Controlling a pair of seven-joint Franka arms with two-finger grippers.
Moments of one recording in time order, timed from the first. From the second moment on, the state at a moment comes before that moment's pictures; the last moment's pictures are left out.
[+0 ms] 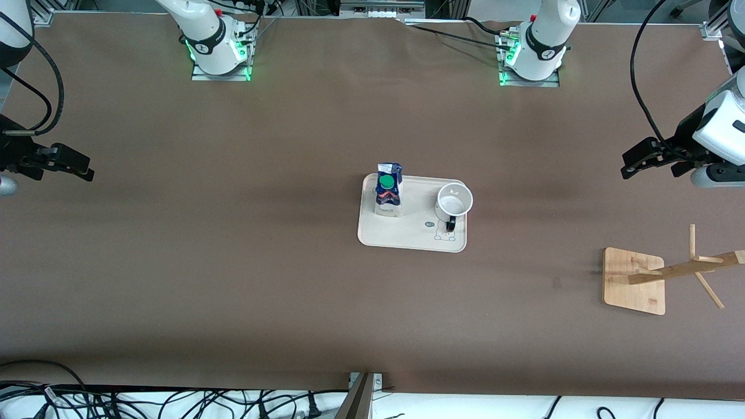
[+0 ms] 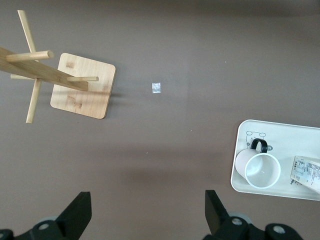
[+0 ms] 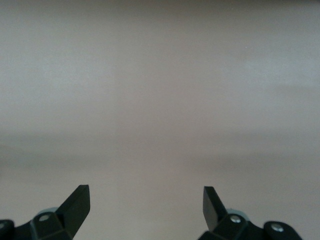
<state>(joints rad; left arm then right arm) -0.10 0.06 0.08 -1.59 -0.02 1.71 -0.09 -0.02 0.14 -0.02 -1.52 -0.01 1.68 -0.04</state>
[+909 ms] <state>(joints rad) -0.10 0.06 0.08 -1.59 -0.02 1.71 -0.09 -0.02 0.14 -0.02 -1.52 -0.01 1.58 -0.08</state>
